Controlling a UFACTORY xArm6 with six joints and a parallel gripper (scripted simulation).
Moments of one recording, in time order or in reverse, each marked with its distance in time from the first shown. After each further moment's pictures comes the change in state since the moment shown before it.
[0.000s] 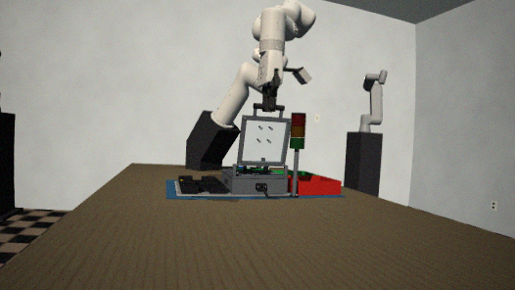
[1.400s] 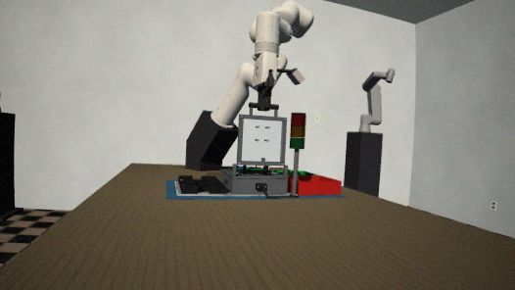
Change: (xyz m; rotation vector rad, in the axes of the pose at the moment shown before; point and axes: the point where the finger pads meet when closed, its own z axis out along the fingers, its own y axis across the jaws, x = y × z) arm 0.000 -0.048 -0.006 0.001 0.000 0.000
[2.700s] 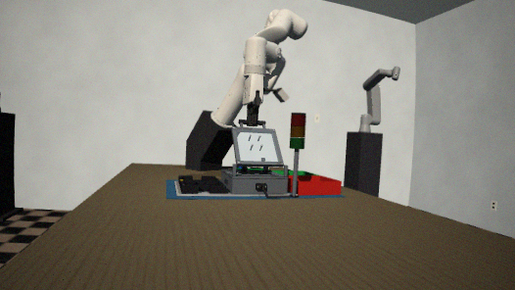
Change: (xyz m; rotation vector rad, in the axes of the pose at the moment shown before) arm 0.000 -0.121 0.046 0.003 -0.001 0.001
